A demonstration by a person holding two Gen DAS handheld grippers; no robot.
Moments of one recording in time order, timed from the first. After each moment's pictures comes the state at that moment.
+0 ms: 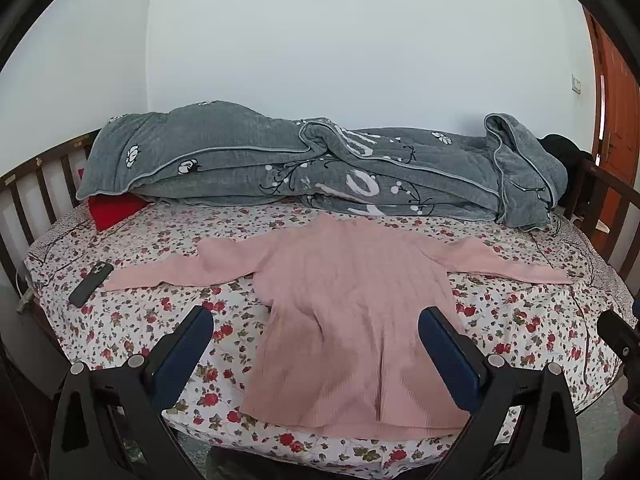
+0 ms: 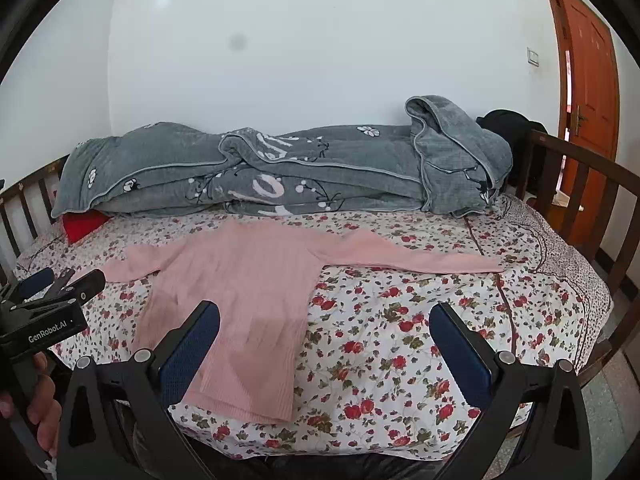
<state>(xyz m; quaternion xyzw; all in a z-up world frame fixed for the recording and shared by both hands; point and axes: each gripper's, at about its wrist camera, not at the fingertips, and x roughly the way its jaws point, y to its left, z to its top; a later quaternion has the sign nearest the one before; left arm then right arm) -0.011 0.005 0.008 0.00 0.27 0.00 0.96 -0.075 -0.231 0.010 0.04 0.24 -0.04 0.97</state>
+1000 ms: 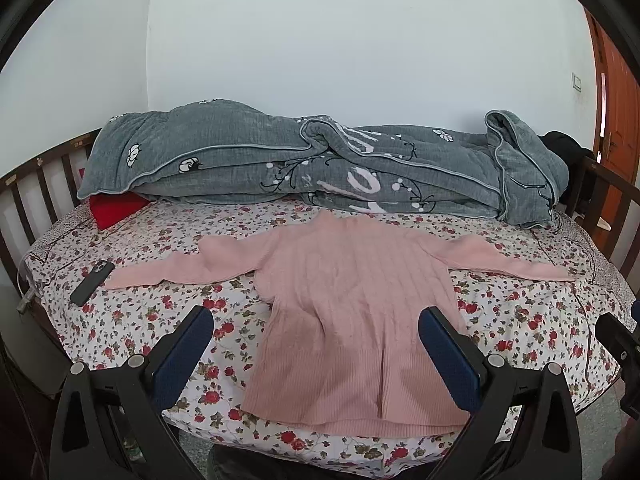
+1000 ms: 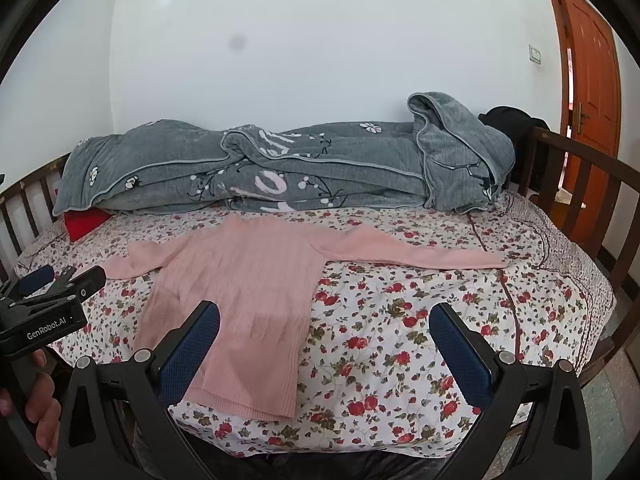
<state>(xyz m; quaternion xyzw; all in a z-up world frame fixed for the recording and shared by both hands) -0.012 0.002 0.005 0.00 0.28 0.01 0.96 -0.075 -0.227 0.004 0.04 0.25 -0.04 0.97</state>
